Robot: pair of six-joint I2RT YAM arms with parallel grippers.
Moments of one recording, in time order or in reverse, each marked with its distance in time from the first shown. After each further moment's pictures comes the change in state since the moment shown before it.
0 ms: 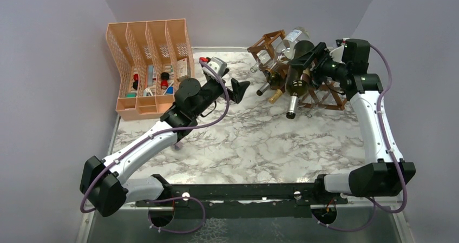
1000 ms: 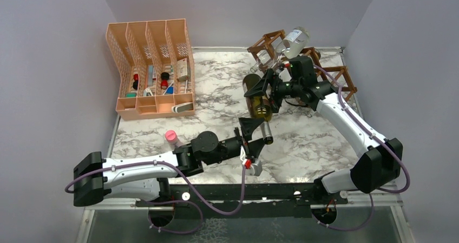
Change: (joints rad) left arm -0.568 -0.131 -0.306 0.134 -0.021 1.069; right arm 0.419 0.068 -0.183 0.112 -0.117 0.175
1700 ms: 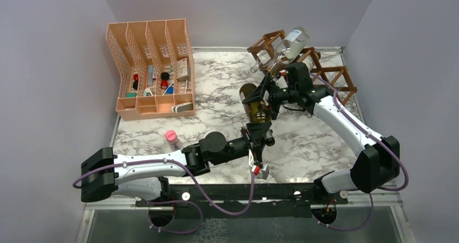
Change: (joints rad) left arm -0.013 0.108 0.023 0.092 -0.027 0.203; right arm 0.029 0.002 -0.089 0.037 -0.032 0.063
